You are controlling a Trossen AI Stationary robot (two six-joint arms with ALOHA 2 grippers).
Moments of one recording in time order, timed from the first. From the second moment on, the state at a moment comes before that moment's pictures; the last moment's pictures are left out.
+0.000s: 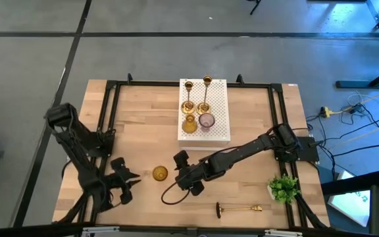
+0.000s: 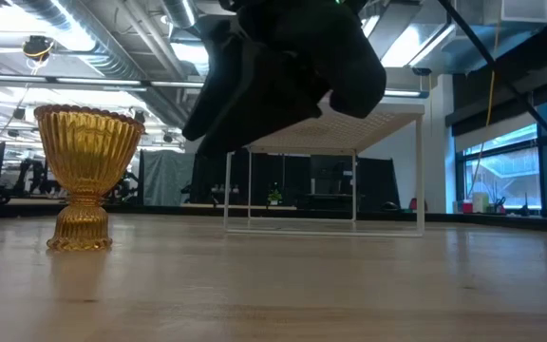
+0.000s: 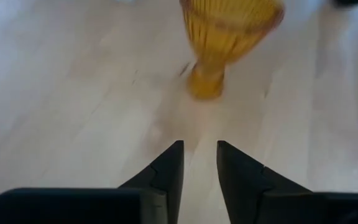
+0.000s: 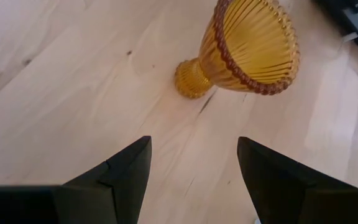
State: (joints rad) left arm -1.15 1.50 0.65 -0.54 -0.90 -1.56; right arm 0.38 2.12 1.58 -0.38 0.26 -0.37
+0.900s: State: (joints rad) left arm -0.76 1.32 0.40 0.16 -0.63 -0.72; right arm 0.36 2.12 1.58 -0.39 0.17 -0.12
